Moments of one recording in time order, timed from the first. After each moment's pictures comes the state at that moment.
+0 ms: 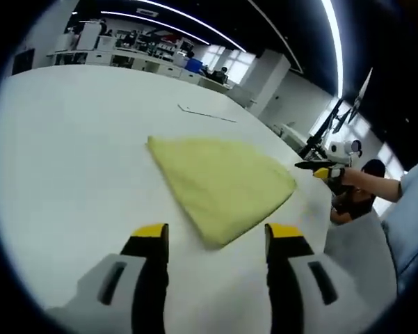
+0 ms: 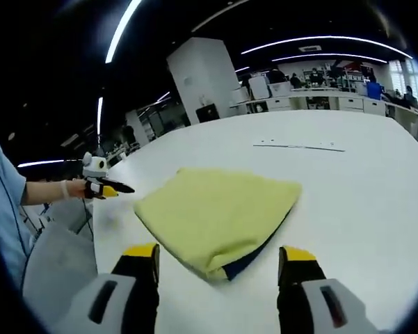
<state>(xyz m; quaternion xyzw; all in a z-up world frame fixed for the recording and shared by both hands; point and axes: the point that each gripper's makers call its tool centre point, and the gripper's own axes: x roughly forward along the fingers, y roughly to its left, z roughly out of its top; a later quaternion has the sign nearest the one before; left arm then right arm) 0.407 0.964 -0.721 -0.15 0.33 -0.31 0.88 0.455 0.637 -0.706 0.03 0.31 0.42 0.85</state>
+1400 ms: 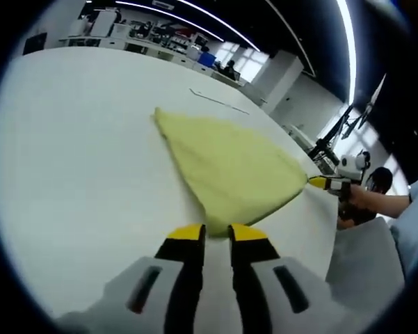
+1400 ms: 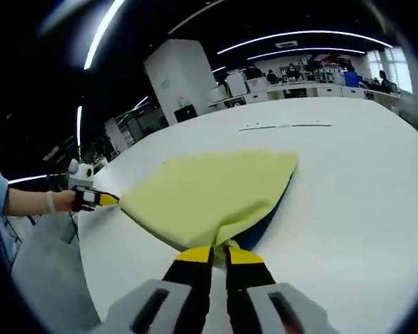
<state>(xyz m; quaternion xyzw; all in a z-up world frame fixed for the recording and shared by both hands) 0.411 0.953 -0.758 -0.17 0.35 -0.28 0.88 0.451 0.646 -0.751 0.06 0.32 0.36 0.88</state>
